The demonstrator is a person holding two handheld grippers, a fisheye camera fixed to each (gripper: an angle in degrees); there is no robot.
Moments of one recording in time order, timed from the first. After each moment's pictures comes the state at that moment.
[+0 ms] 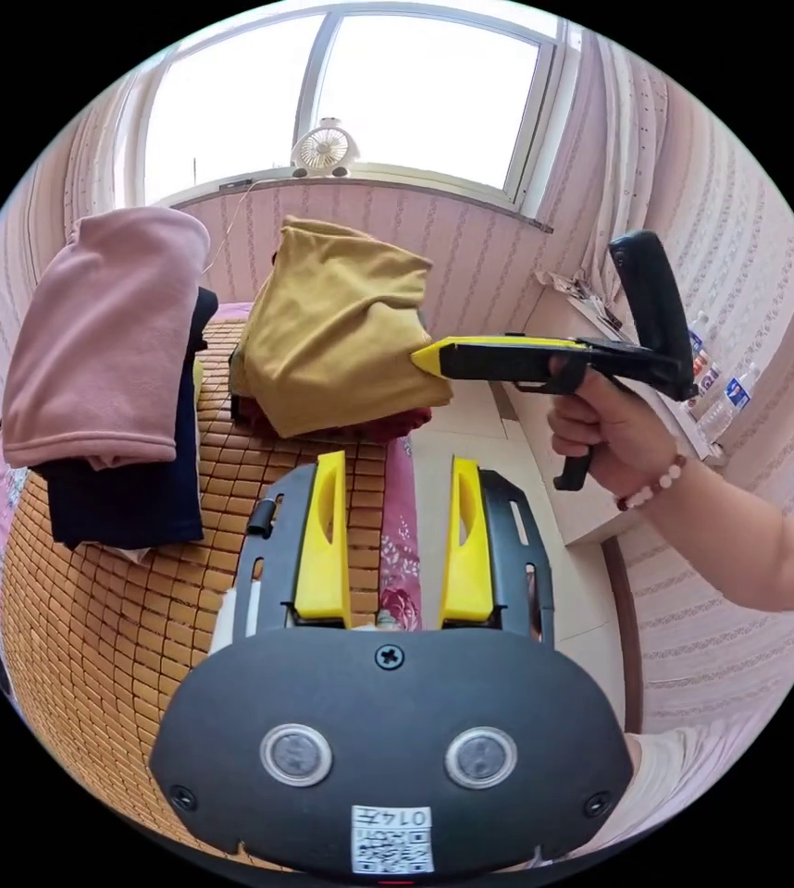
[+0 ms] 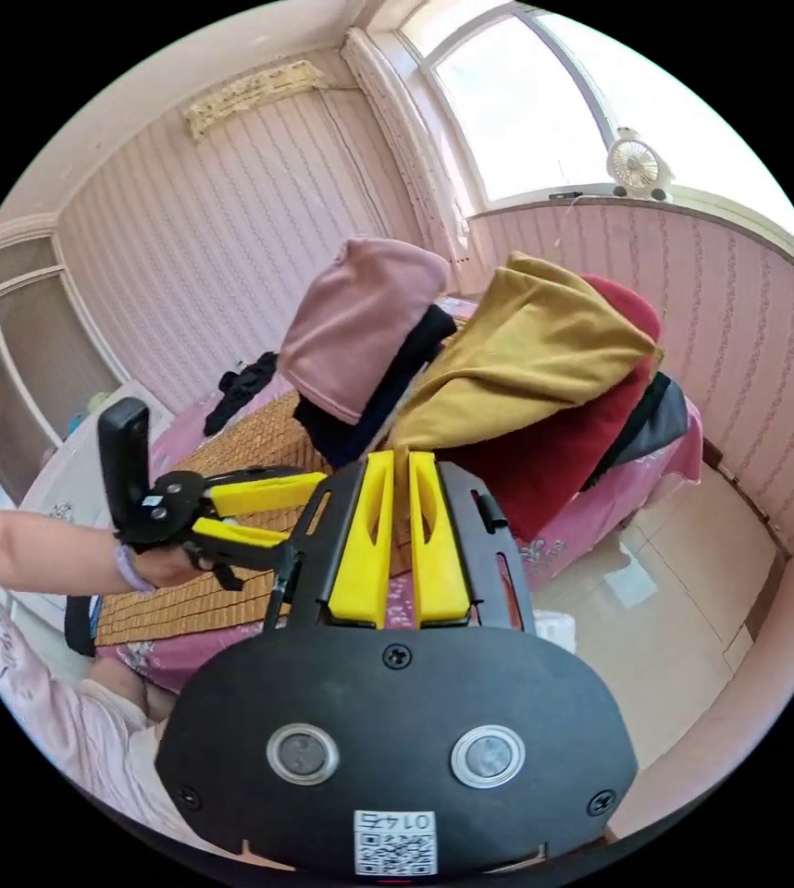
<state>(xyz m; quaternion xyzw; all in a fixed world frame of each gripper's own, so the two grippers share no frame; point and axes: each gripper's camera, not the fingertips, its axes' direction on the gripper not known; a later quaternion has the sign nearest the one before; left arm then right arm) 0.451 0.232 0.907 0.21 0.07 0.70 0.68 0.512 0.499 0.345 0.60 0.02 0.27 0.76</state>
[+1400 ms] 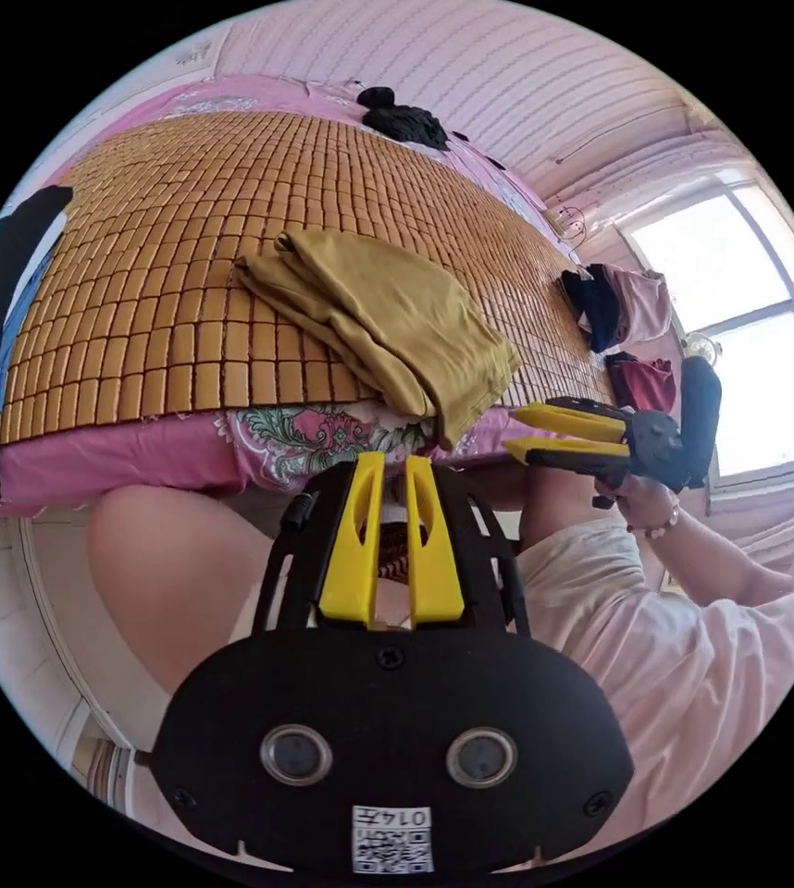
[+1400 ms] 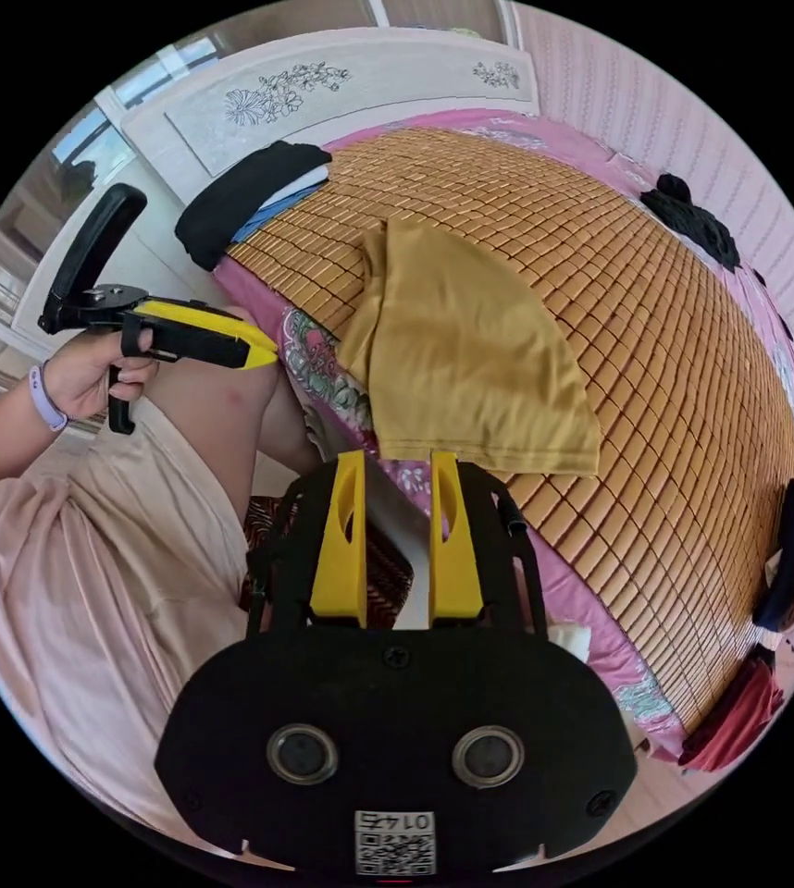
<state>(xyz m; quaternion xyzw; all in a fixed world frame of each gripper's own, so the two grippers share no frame) -0.184 0.246 0.761 0.21 0.10 0.13 0.96 -0.032 0.089 0.510 0.21 0.08 -0.22 0.95</state>
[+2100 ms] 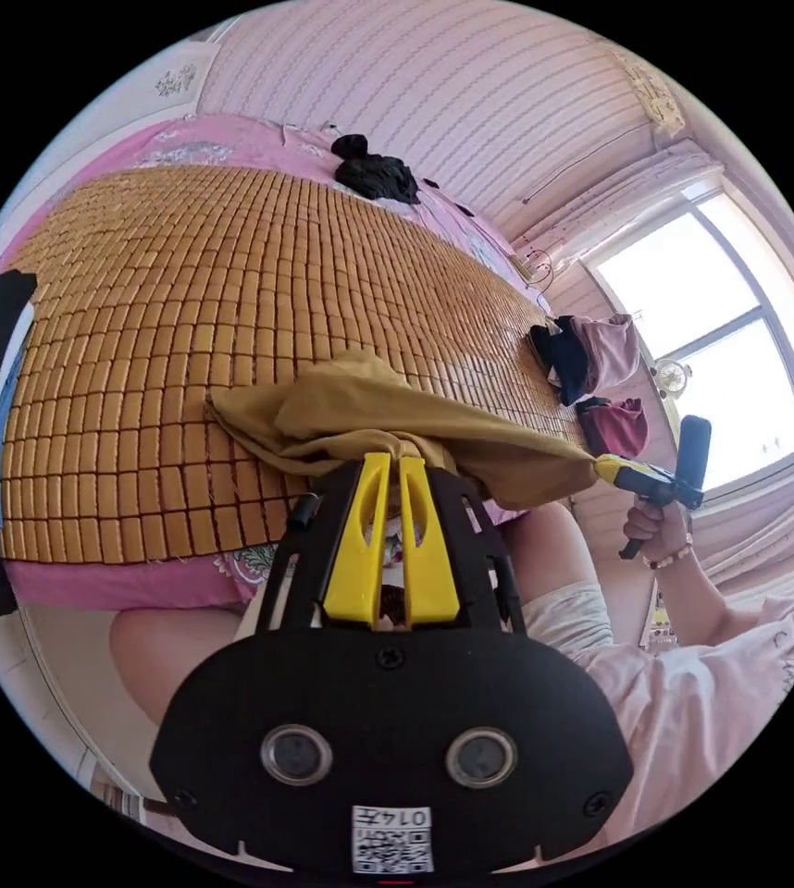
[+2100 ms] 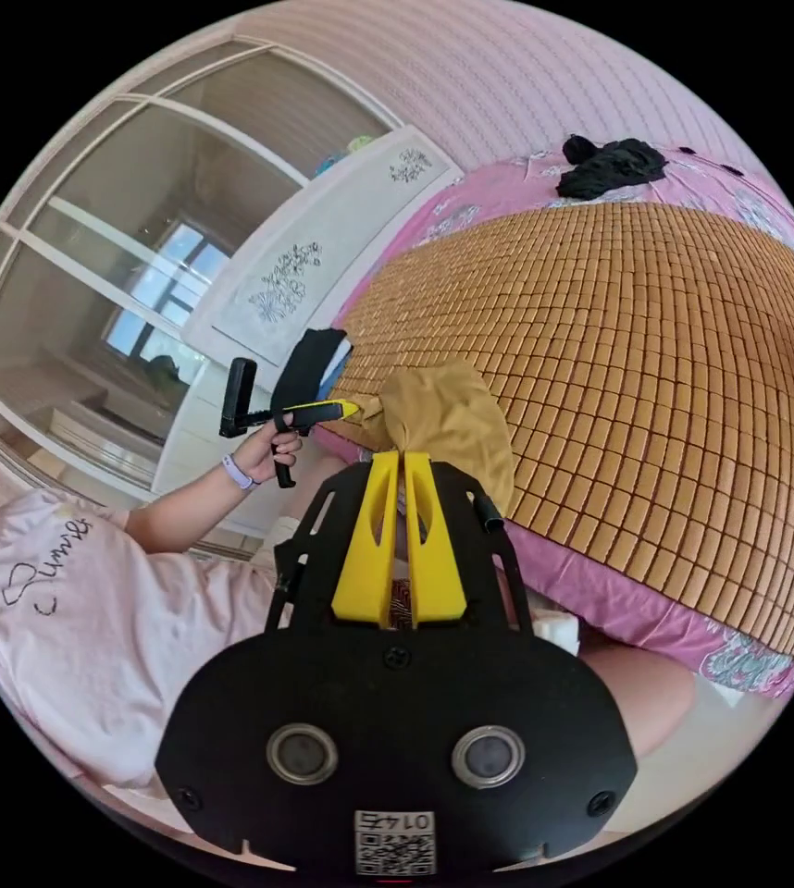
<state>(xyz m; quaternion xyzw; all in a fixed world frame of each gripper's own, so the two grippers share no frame) -0.204 0.206 0.675 0.29 0.14 0.15 0.94 0.170 0.111 0.391 0.35 -0.23 -0.12 0.90</state>
